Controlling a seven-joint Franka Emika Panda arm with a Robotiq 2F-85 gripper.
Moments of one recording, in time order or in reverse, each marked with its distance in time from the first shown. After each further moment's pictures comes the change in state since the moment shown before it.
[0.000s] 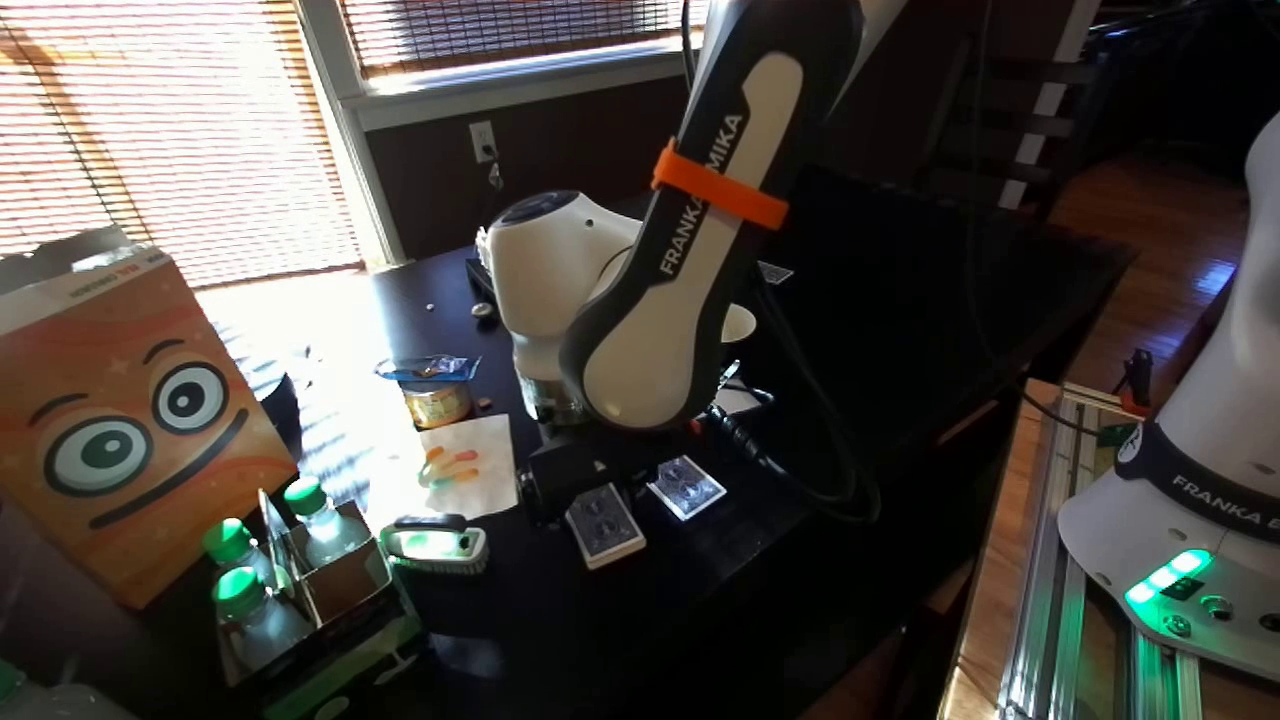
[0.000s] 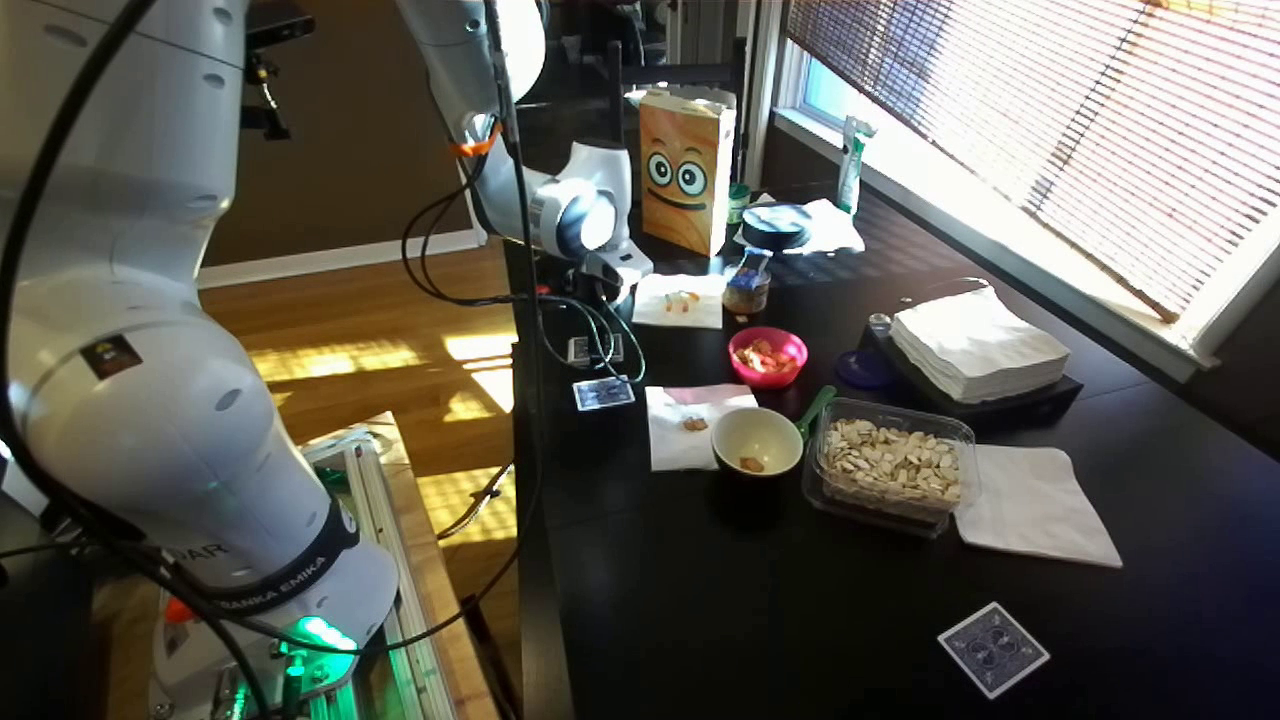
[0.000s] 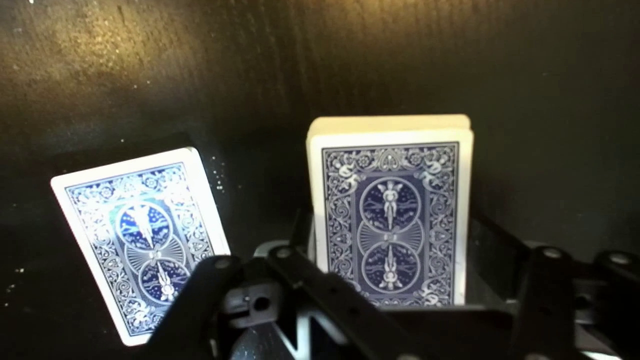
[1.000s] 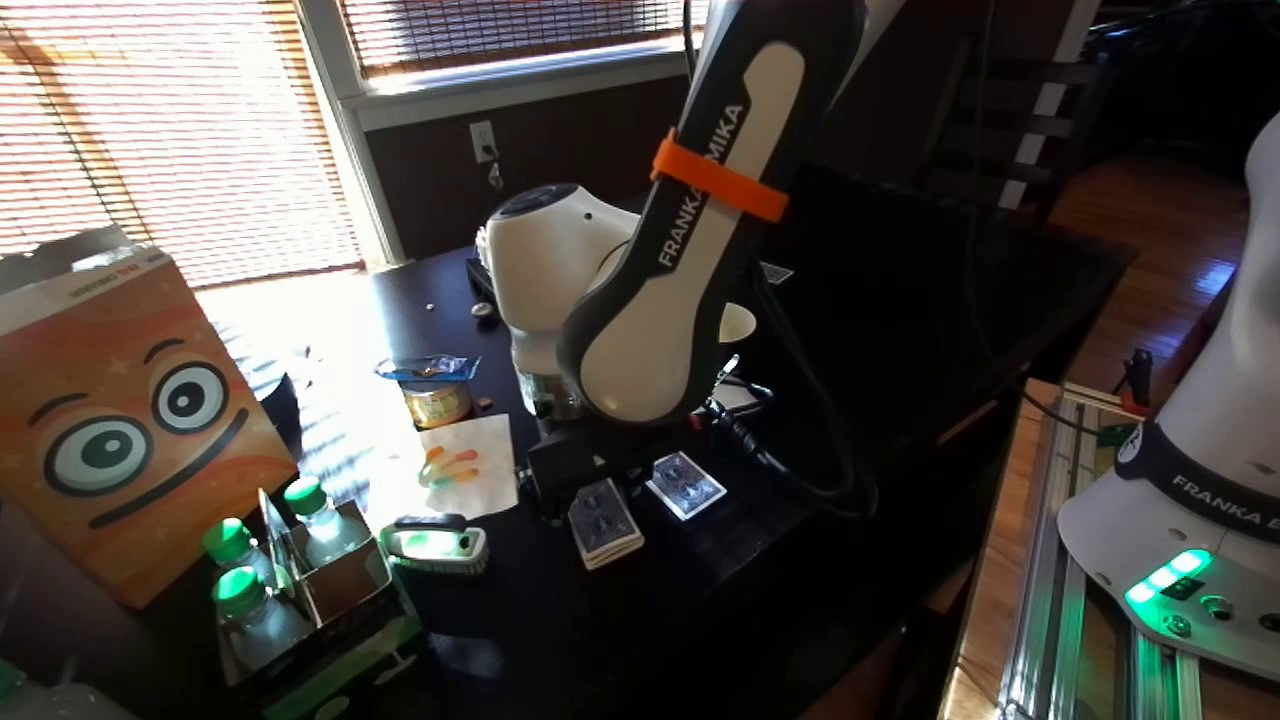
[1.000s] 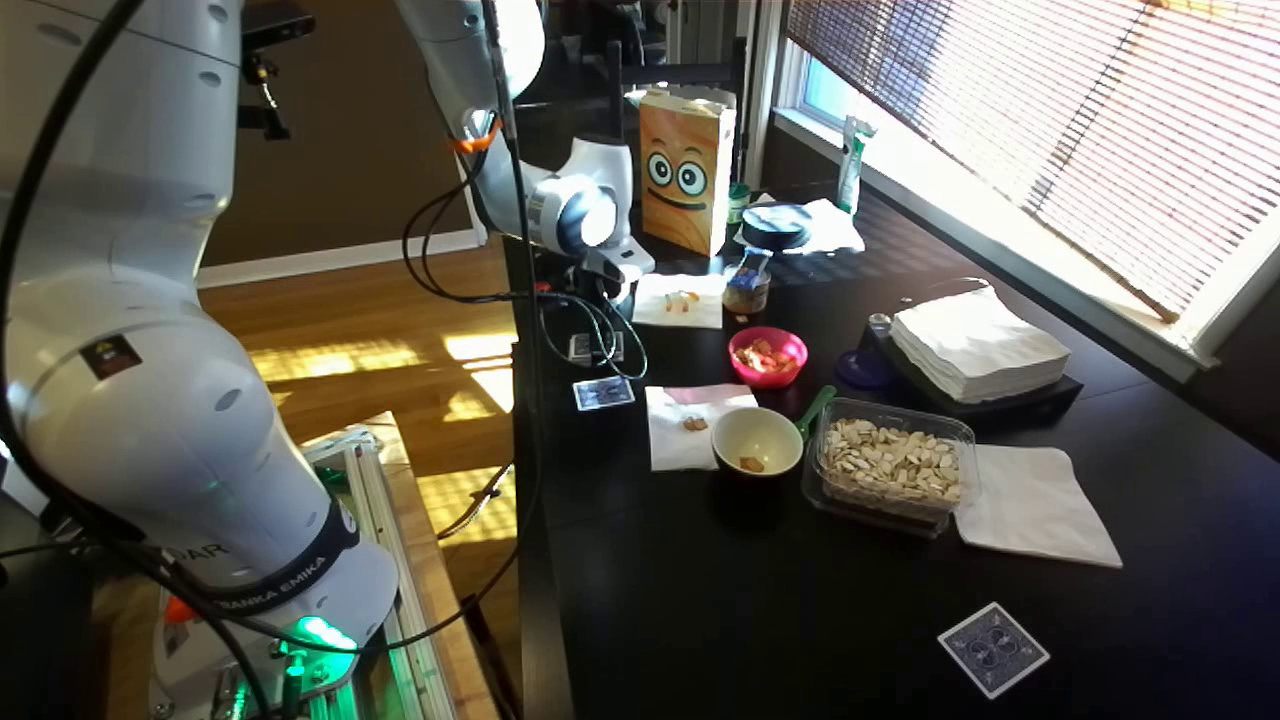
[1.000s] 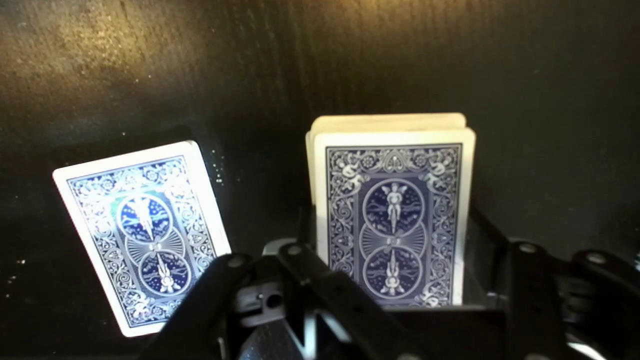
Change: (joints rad) arm -0.001 -0.008 0.000 0.000 0.006 -0.004 -0.013
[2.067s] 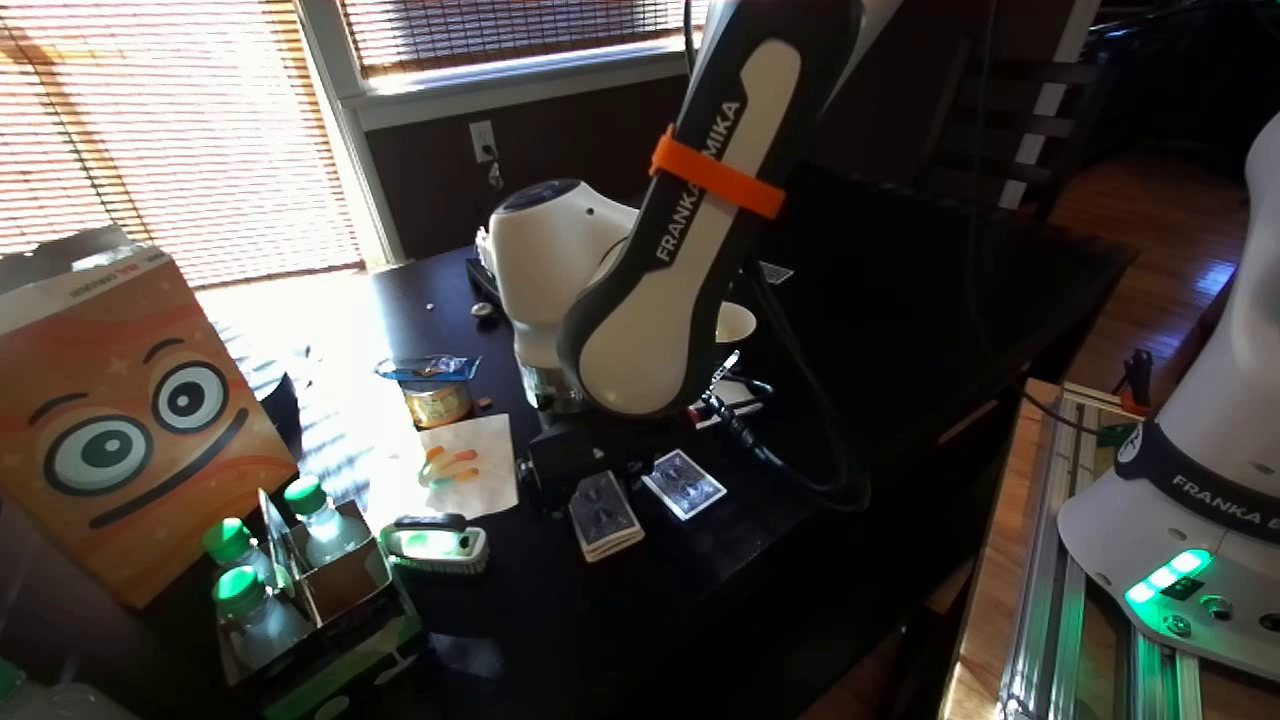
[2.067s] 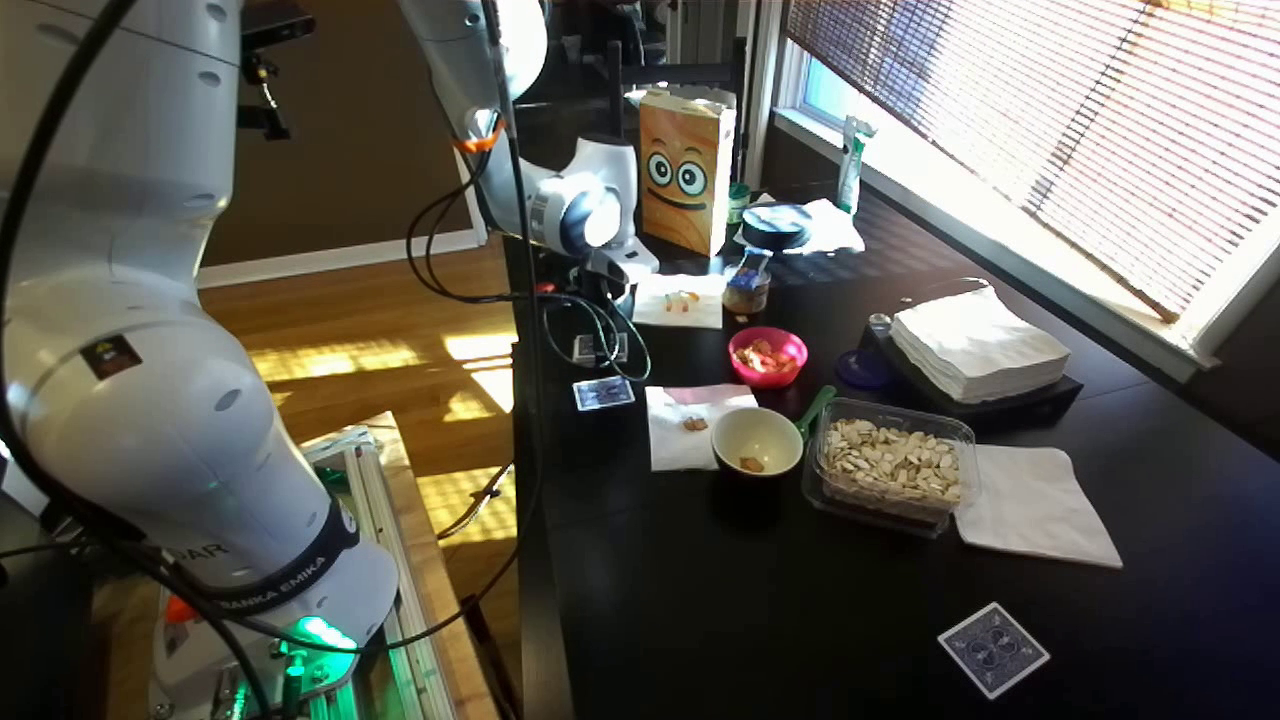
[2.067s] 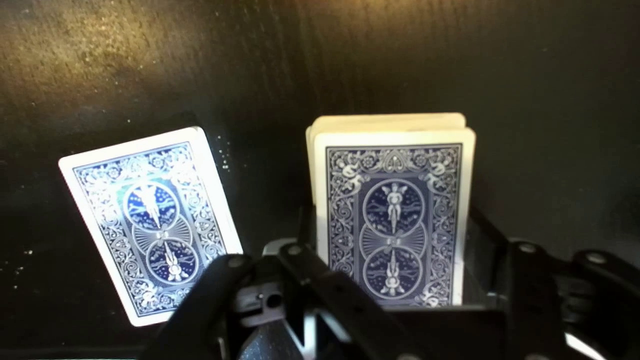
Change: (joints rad) arm -0.001 -0.002 -0.013 0.000 0.006 0.001 0.000
